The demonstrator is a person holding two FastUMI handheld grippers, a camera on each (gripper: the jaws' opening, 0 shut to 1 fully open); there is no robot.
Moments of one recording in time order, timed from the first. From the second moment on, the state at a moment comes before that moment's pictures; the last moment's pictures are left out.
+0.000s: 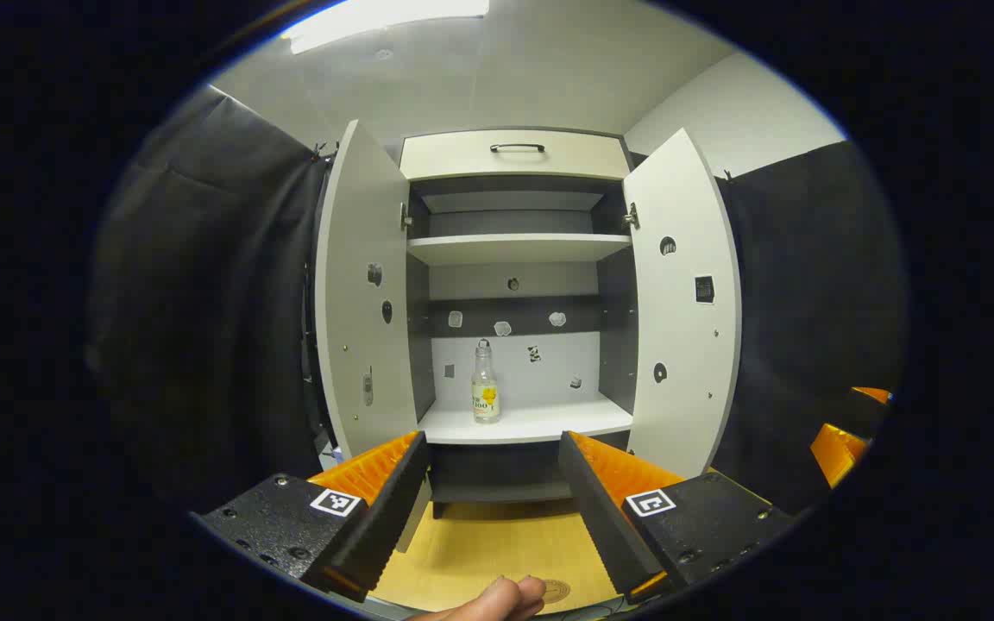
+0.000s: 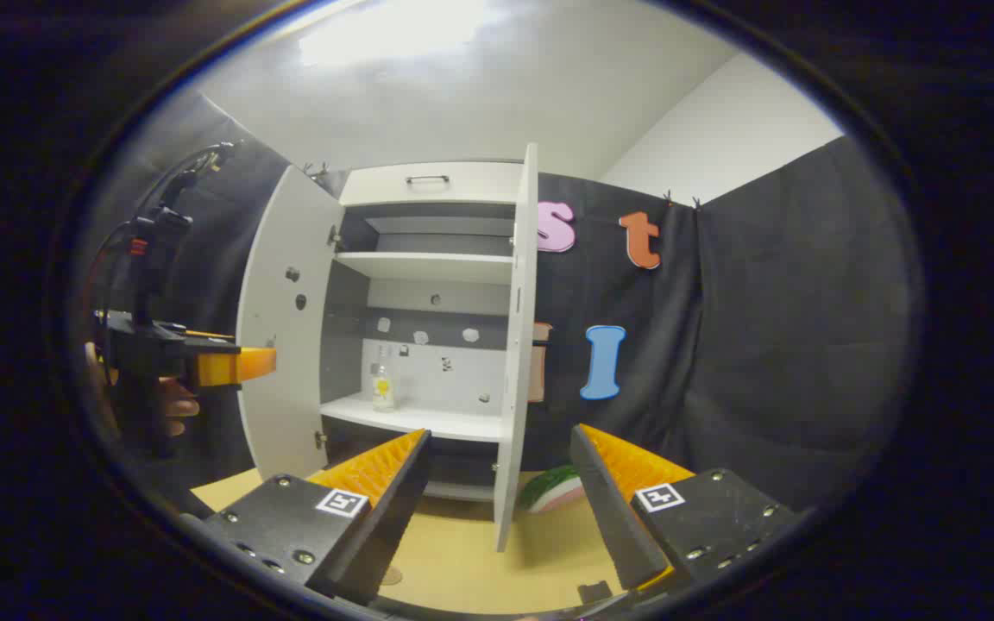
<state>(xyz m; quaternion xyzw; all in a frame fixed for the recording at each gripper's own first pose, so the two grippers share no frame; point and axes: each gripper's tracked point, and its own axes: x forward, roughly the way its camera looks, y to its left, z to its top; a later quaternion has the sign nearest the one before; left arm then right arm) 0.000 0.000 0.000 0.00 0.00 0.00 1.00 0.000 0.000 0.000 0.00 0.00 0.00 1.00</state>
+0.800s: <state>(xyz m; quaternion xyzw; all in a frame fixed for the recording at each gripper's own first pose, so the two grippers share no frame) 0.050 0.008 0.028 -0.02 -0.02 -0.03 1.00 0.052 0.018 0.051 0.04 -0.04 0.00 1.00</state>
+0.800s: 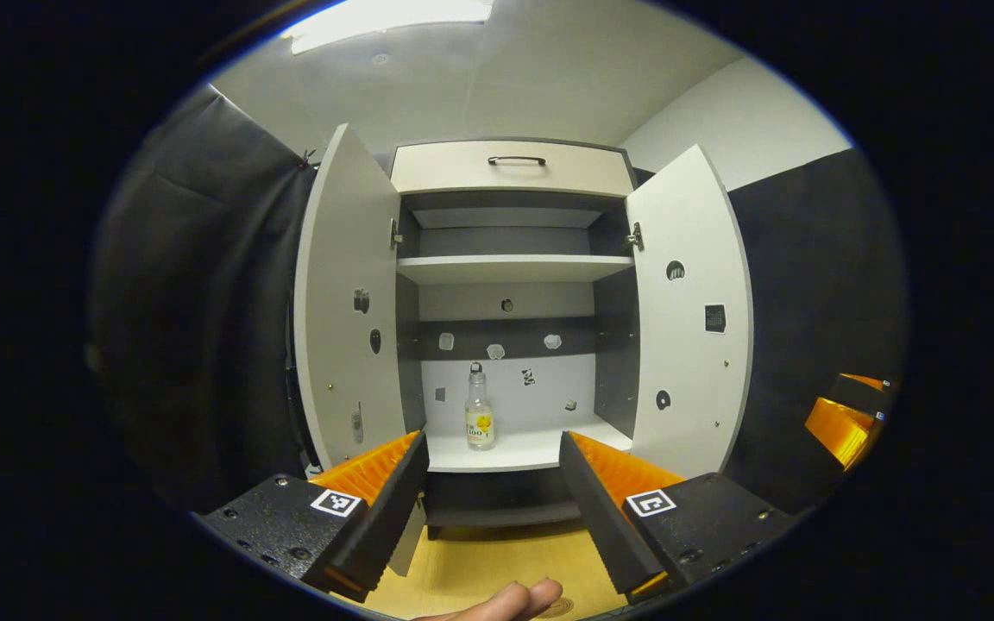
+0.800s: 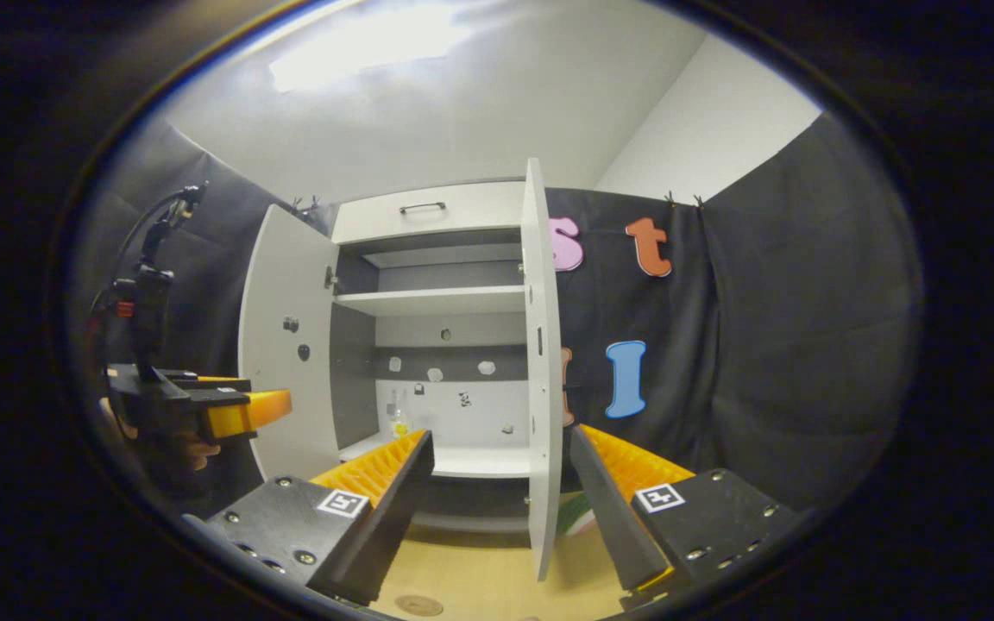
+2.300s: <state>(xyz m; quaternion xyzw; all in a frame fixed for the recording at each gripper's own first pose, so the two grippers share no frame) 0.403 0.026 -0.097 -0.02 0.04 -0.01 1.00 0.126 -0.001 0.061 0.03 -0.07 -0.07 0.99</state>
